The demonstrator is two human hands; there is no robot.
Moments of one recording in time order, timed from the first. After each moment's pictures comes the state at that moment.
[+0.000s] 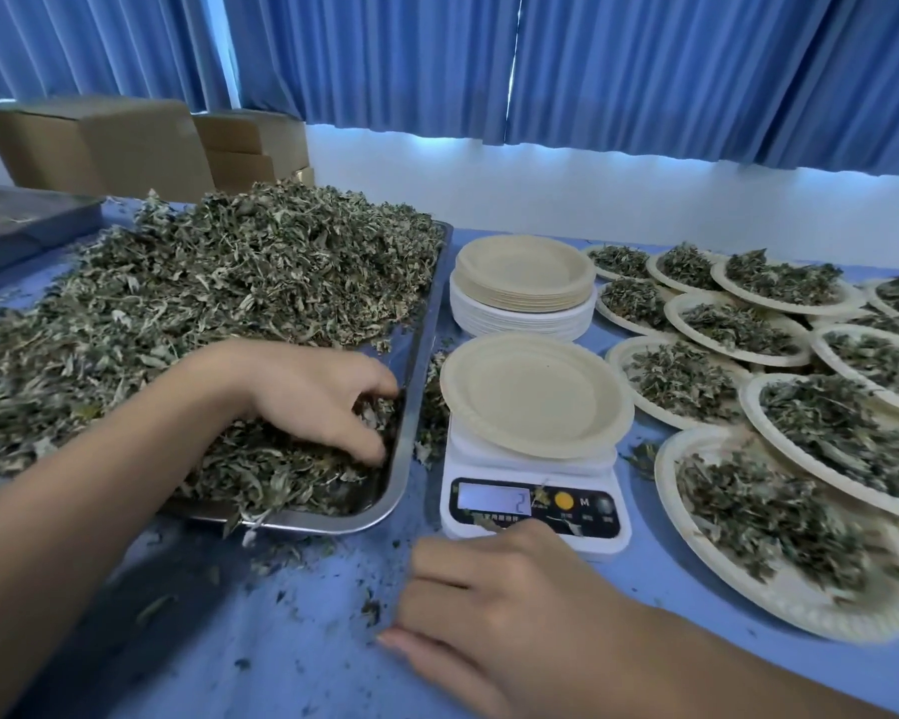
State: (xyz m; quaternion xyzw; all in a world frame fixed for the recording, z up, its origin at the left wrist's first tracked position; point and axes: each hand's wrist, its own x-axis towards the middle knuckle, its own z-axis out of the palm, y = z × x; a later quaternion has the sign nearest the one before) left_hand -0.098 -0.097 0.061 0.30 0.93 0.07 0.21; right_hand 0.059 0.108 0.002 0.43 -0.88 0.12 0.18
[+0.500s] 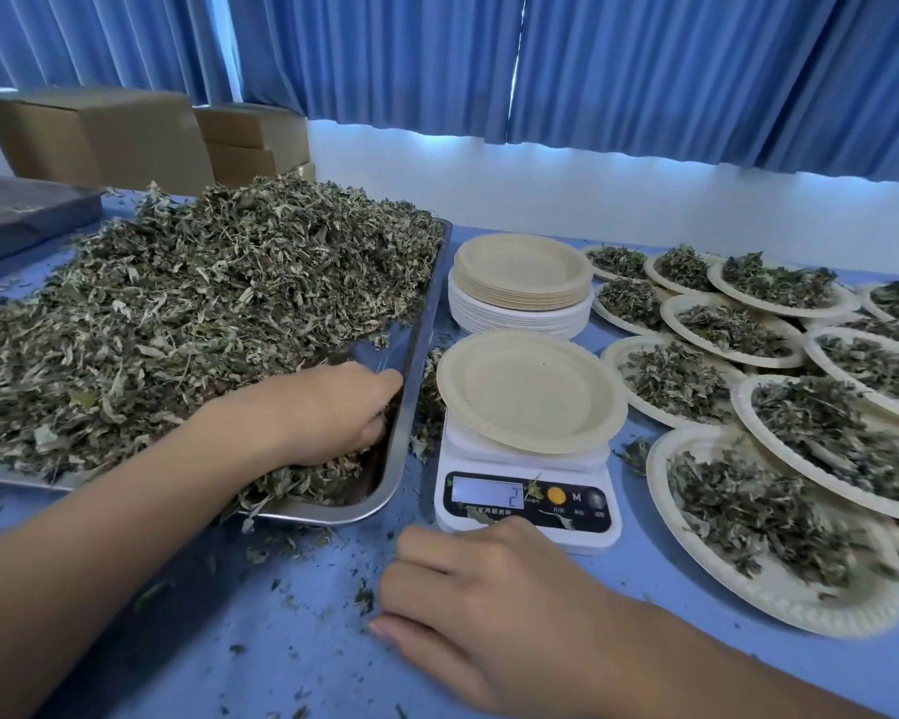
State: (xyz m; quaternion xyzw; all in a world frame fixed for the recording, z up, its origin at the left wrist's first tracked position) left_hand -0.088 -0.086 0.023 0.28 0.96 -0.04 0.06; right_hand 0.064 0.105 0.013 0.43 -0.90 0.10 0.08
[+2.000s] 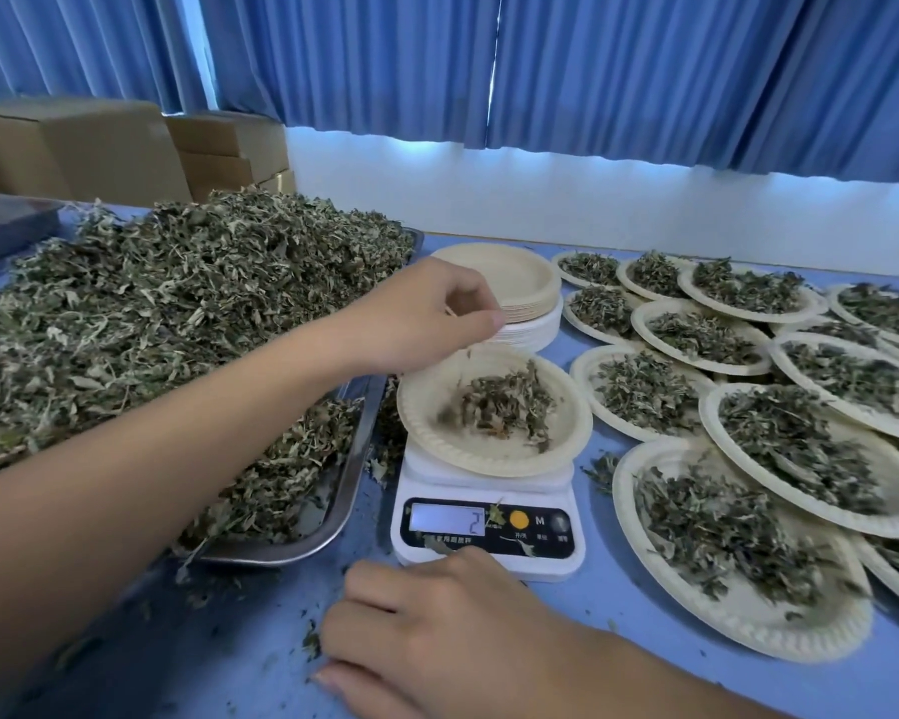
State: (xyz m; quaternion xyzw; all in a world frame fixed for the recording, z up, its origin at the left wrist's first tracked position) left_hand -0.116 0.004 0.086 0.33 0.87 0.38 -0.02; right_hand 0.059 0.105 0.006 0.41 -0.90 0.11 0.09
